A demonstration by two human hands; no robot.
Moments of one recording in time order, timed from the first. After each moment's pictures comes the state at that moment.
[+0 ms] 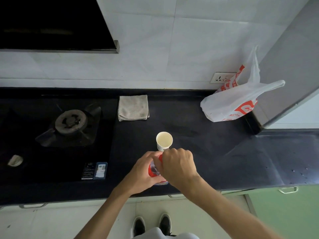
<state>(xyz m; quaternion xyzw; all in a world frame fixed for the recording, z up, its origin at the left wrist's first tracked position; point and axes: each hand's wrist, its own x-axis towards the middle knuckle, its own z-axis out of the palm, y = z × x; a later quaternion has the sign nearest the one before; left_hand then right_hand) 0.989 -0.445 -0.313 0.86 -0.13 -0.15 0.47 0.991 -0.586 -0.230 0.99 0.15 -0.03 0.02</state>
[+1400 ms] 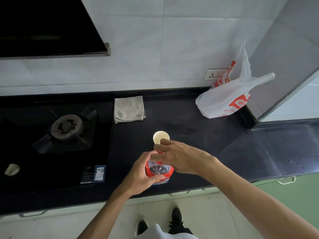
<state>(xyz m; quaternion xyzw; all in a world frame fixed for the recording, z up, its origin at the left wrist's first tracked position) 0.984 -0.445 -0.325 0.83 -0.10 -0.15 0.53 1.016 -0.634 -0.211 0.87 0.48 -0.05 -0.04</state>
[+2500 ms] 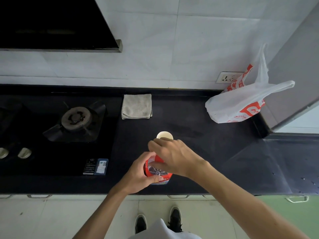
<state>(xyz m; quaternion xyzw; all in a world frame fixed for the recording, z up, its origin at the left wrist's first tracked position) 0.979 -0.451 -0.314 0.82 -0.06 -0.17 0.54 1.025 -0.623 -0.221 0.89 0.44 0.03 -0.13</state>
